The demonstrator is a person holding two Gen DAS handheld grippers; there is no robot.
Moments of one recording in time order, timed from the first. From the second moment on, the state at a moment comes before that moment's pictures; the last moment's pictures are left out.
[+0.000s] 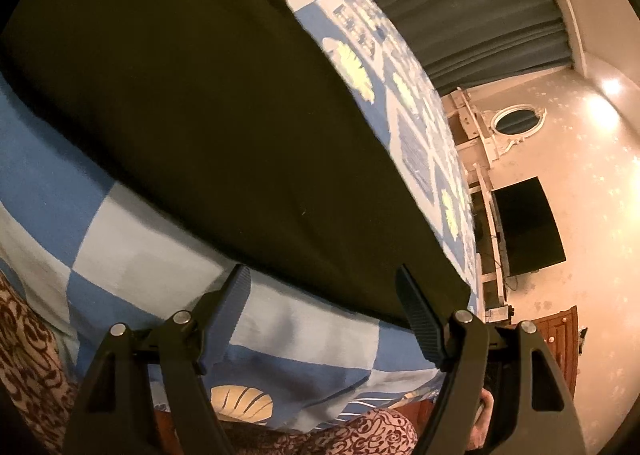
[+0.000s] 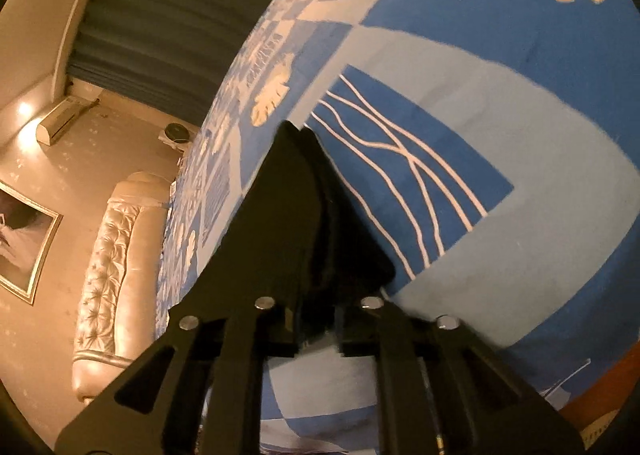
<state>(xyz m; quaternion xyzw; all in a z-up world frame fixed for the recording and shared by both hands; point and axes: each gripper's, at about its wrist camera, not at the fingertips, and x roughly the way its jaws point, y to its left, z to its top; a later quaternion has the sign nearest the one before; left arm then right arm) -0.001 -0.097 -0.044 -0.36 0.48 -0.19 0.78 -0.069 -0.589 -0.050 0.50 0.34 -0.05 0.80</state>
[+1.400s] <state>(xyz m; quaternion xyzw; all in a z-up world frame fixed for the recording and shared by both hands) 0.101 0.053 -0.041 -0.23 0.44 -0.23 0.84 -0.011 -0.654 -0.049 0.47 0.38 0.08 0.79</state>
